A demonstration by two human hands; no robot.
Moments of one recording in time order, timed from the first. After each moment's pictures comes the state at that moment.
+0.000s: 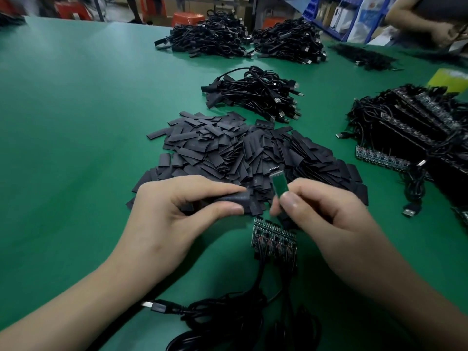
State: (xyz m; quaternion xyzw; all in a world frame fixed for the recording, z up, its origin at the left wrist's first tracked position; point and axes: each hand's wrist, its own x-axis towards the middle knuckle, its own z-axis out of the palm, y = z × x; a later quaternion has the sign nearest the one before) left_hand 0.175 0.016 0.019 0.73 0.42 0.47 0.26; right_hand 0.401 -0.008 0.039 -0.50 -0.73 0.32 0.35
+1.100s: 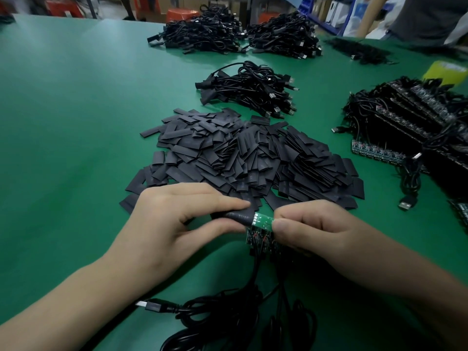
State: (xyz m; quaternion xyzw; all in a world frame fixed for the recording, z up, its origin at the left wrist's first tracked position) left_hand 0.169 0.015 0.018 0.83 0.37 0.37 0.17; right_hand 0.416 -0.001 0.040 -0.45 -0.74 0.46 0.18
